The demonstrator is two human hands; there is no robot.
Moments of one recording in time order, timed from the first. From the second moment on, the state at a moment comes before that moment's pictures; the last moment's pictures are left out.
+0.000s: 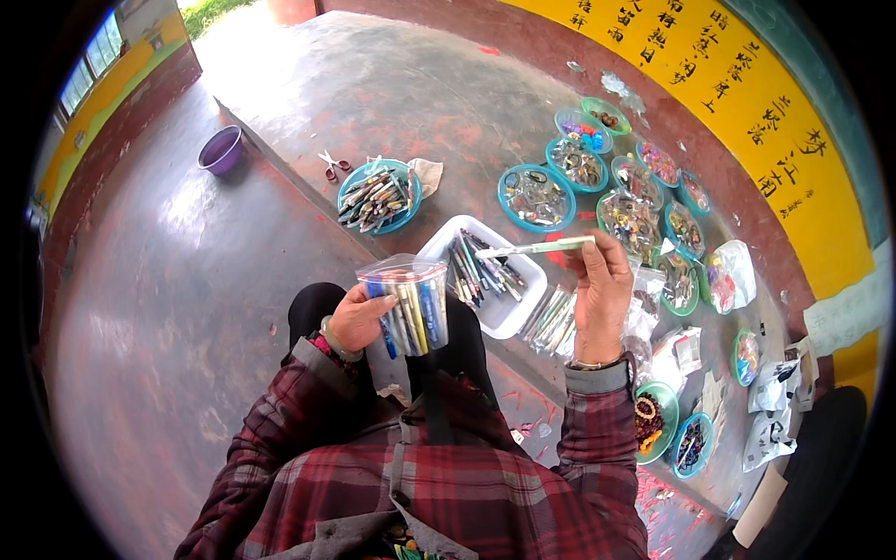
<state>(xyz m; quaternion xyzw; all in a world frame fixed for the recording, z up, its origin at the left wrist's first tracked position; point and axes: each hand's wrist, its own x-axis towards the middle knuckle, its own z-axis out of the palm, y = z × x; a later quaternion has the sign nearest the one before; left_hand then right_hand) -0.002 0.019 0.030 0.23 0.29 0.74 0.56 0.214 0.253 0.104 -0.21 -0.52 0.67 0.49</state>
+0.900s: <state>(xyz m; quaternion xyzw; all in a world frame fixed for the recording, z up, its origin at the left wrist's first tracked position) -0.003 0.017 0.023 0.28 0.31 0.71 0.57 0.090 0.193 0.166 -0.09 -0.75 0.62 0.19</state>
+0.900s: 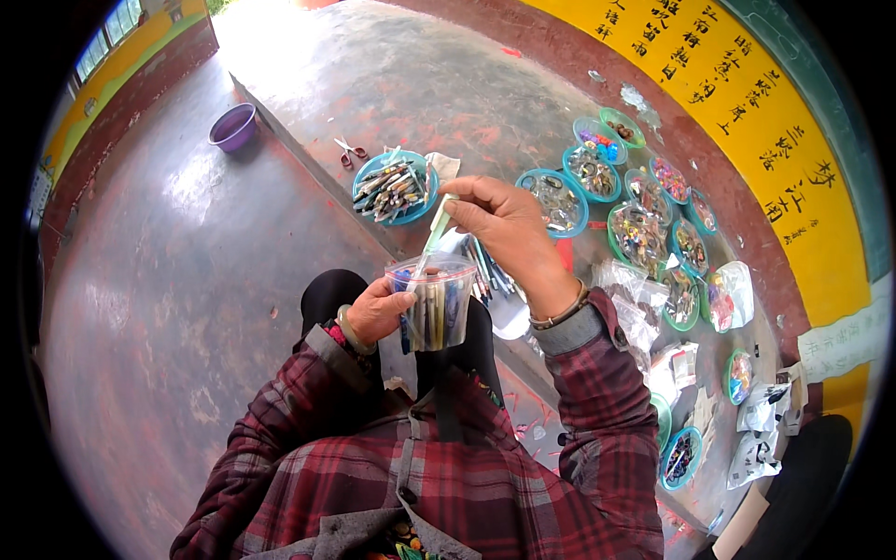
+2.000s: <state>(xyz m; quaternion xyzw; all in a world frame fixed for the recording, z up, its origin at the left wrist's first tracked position) -0.007 0.020 0.003 0.28 0.33 0.72 0.54 0.097 0.158 0.108 -0.01 -0.94 0.26 0.20</state>
